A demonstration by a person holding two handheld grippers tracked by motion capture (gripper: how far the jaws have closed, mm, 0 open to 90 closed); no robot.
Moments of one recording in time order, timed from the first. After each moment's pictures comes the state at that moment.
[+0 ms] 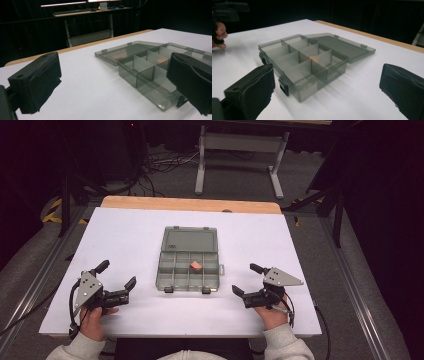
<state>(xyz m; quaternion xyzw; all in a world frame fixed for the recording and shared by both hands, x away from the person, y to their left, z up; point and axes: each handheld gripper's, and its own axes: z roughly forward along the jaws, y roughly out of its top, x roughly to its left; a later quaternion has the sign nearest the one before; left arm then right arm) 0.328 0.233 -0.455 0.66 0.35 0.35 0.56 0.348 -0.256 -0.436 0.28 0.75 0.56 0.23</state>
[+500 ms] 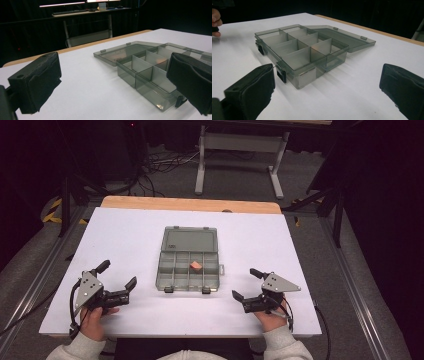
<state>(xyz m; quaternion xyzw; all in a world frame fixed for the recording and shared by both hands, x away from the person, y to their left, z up) 0.328 0.232 -0.455 0.66 0.35 0.35 0.56 0.344 -0.257 -0.452 0.28 0.75 0.55 0.23</state>
